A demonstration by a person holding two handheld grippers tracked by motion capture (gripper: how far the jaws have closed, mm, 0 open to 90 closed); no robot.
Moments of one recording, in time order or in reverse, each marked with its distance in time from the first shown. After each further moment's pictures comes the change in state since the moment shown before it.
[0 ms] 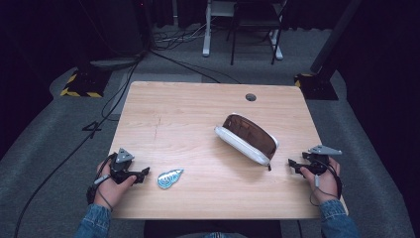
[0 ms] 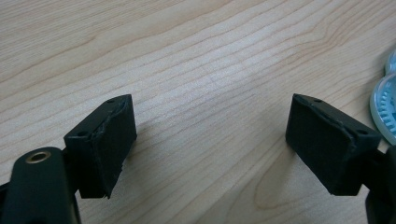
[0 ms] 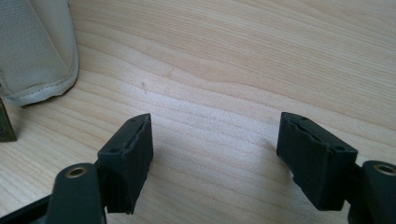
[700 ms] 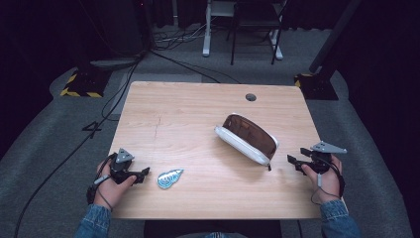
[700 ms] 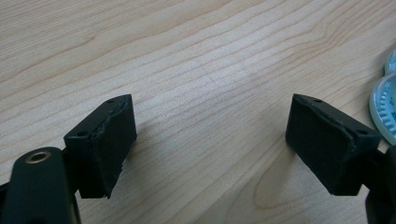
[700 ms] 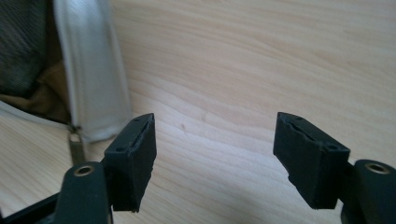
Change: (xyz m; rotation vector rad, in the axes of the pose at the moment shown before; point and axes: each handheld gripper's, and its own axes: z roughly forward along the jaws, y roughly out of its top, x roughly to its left) left arm 0.000 0.000 0.000 0.000 -0.002 0.000; right arm 0.012 0.019 -0.020 -0.093 0.054 -0.003
